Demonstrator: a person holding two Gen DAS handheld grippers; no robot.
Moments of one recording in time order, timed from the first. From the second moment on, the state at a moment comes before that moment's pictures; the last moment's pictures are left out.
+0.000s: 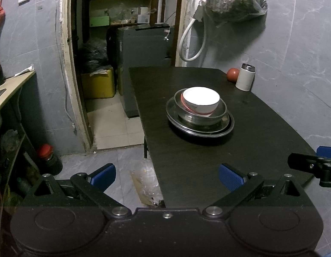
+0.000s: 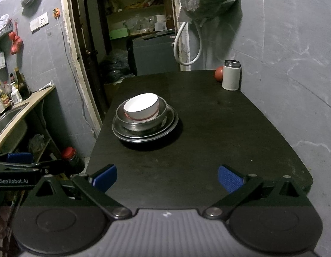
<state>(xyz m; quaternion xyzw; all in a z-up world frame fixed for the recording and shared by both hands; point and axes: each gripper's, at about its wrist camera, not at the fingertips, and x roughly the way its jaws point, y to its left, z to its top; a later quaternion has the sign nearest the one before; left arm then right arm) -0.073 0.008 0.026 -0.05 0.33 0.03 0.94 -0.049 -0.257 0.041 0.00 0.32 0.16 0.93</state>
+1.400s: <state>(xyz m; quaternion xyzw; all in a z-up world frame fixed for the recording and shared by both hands) -0.072 0.011 0.025 -0.05 0.33 0.02 0.94 -0.043 -0.254 0.041 -0.01 0.32 0.16 0.93</state>
